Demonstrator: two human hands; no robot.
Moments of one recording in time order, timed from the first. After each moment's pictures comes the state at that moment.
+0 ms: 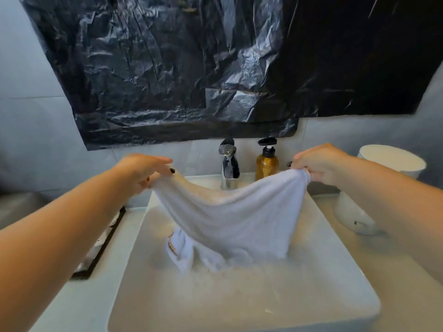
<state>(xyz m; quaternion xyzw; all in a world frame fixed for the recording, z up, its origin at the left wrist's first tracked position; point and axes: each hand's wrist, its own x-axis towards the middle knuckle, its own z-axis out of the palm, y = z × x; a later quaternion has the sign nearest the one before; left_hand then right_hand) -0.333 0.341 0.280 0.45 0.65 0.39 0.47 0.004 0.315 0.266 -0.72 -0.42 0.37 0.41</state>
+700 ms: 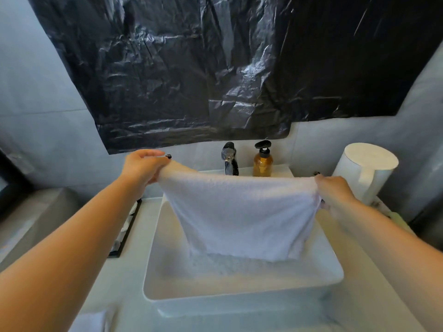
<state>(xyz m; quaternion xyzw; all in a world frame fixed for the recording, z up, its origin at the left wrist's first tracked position) -0.347 0.304 0.330 0.45 0.64 0.46 0.41 0.023 0.240 0.254 -0.75 -0.26 0.37 0.48</state>
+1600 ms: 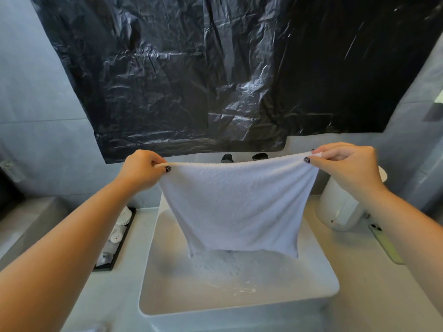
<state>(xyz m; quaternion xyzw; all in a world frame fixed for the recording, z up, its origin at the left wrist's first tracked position) -0.363 0.319 0.345 0.71 0.64 0.26 0.13 0.020 0.215 0.345 -0.63 -0.55 0.09 0.54</state>
